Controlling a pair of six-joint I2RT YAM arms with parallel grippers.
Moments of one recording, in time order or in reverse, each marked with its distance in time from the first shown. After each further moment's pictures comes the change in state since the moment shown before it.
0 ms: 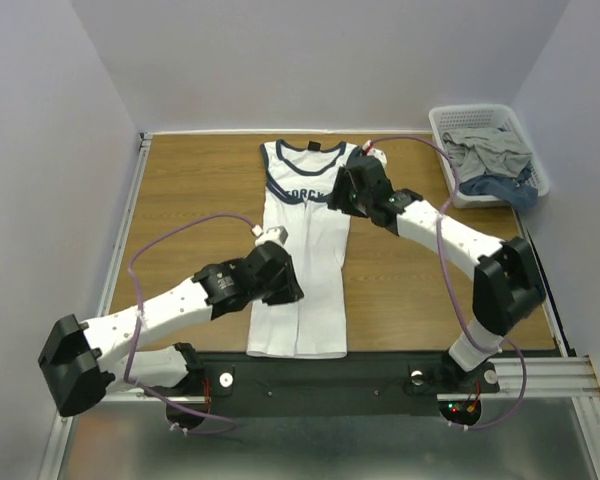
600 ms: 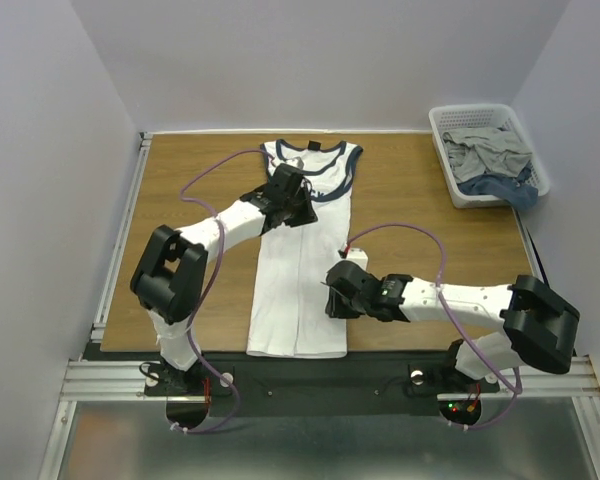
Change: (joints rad) left arm 0.400 0.679 0.483 0.299 0.140 0.253; right arm 0.478 -0.340 -0.613 -0.039 0.047 0.275
